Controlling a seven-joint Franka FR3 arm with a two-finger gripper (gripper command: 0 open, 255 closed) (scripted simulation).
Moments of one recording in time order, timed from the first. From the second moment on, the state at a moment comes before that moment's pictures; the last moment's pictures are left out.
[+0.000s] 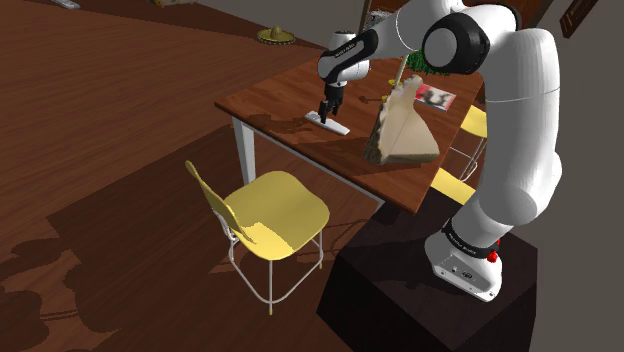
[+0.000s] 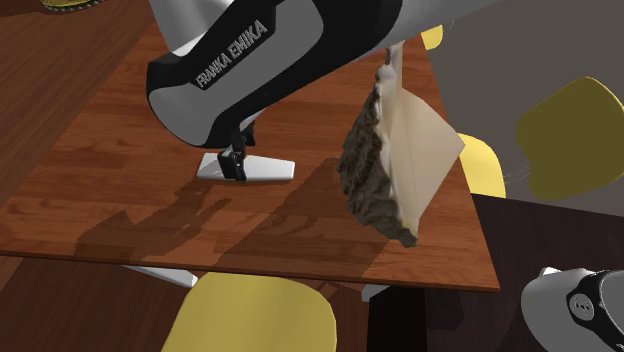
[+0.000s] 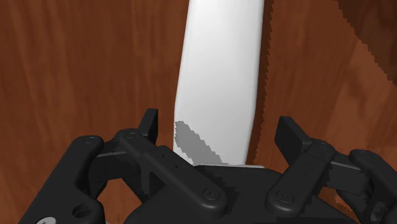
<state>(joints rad) -0.09 0.59 -0.20 -1.70 0.16 2.28 -0.48</state>
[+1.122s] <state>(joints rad) -0.09 0.63 -0.20 -1.70 0.17 2.32 -0.48</state>
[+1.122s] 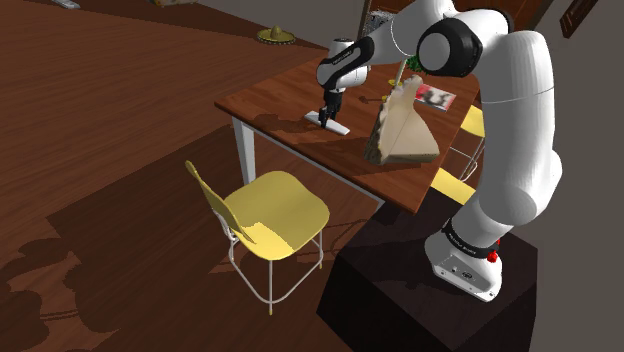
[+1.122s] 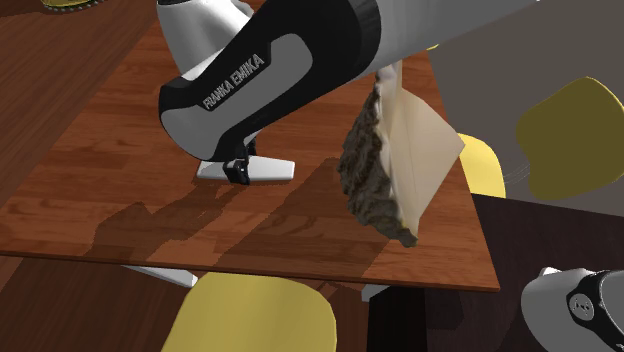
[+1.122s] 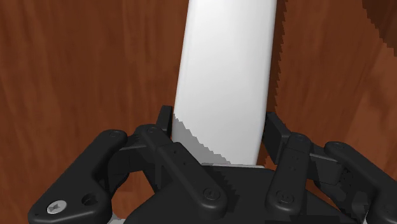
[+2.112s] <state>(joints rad) -0.08 0.55 -0.21 -1.69 0.15 2.23 -0.47</state>
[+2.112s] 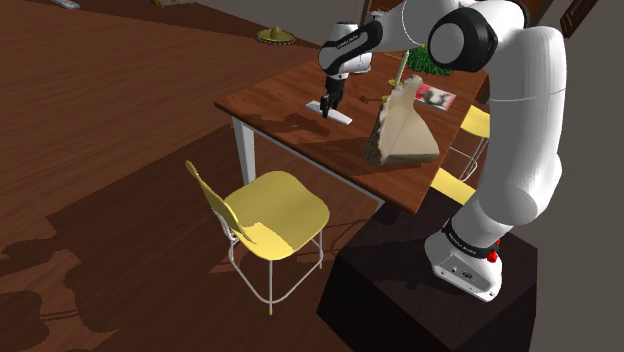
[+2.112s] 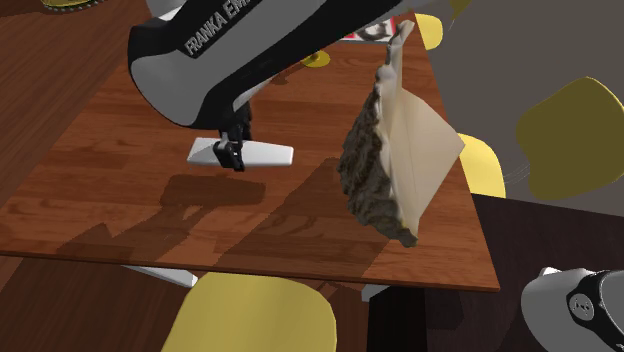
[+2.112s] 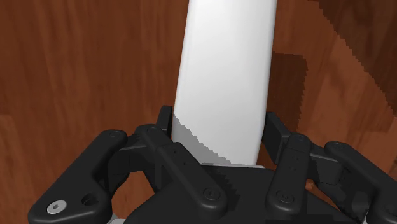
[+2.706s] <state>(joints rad) -0.10 0.47 -0.23 -1.72 0.14 2.19 -0.50</state>
